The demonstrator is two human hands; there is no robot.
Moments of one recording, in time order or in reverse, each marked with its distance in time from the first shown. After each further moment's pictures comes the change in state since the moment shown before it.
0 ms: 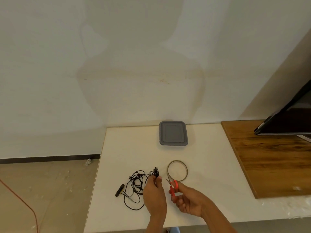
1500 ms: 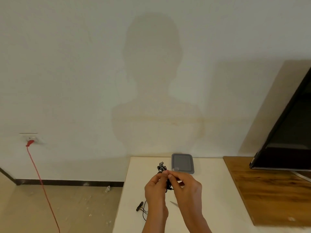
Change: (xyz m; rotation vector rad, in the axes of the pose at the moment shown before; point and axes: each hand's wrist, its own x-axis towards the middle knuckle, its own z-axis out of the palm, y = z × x) left_hand -0.074 0.160 -0.165 -0.792 -0.191 -0.136; right_hand -0.174 -0.009 0.147 -0.549 0.694 -1.474
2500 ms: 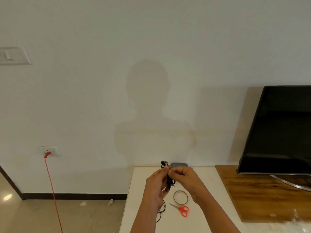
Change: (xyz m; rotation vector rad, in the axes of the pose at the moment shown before) left_hand -0.098 0.075 -0.022 -0.034 -0.241 -0.158; right_hand -0.018 -0.091 -0.080 0.392 -0.515 0.289
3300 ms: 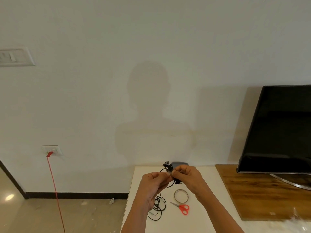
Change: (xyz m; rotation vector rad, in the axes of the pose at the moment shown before) left_hand -0.011 0.006 -0.023 0.195 -0.084 0.092; right_hand -0.004 0.005 -0.007 -0.191 0.112 -0.035
